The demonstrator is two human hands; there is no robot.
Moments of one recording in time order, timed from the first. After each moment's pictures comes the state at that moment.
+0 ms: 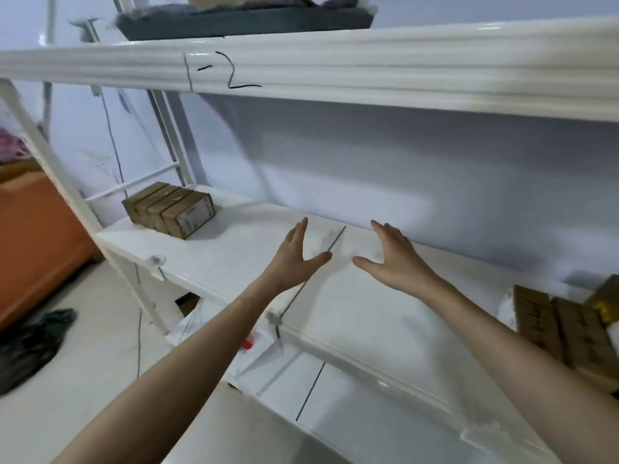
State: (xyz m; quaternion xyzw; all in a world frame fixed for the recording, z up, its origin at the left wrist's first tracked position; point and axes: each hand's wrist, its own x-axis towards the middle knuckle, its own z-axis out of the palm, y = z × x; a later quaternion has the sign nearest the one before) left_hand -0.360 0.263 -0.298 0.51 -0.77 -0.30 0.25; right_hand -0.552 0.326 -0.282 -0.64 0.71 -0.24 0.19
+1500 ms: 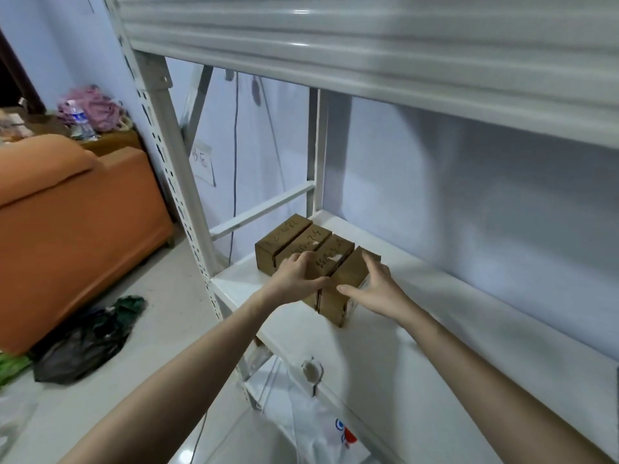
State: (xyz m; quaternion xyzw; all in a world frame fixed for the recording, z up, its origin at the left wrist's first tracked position) left_hand 0.006 -0.110 -0.348 0.63 -0.71 -0.29 0.16; right_hand -0.175 -0.083 -0.338 -0.64 0.65 -0.21 0.36
